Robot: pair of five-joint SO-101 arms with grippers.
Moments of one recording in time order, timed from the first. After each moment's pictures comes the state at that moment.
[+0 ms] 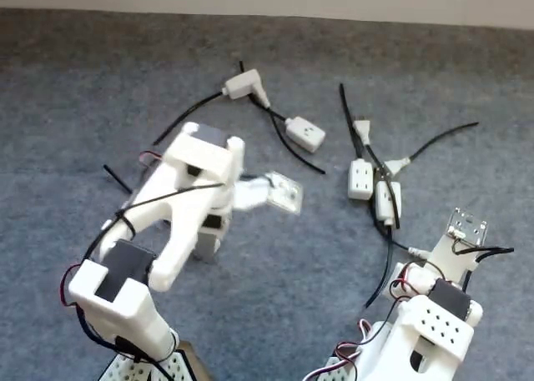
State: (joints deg) left arm 15.5 8.9 15.4 87.5 -74.3; right arm 28.6 -65.4 79.1 64.8 5.8
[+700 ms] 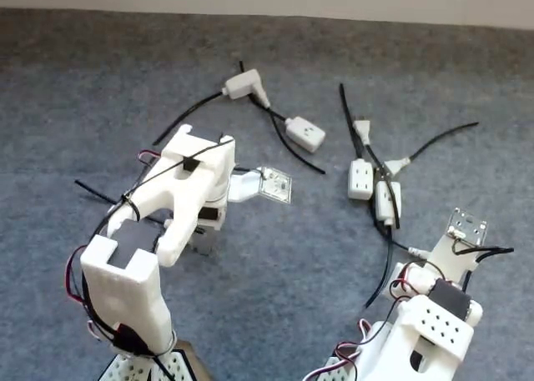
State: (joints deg) left arm 10.2 19.6 12.7 76.8 -76.8; right arm 28.6 -65.4 79.1 64.8 5.8
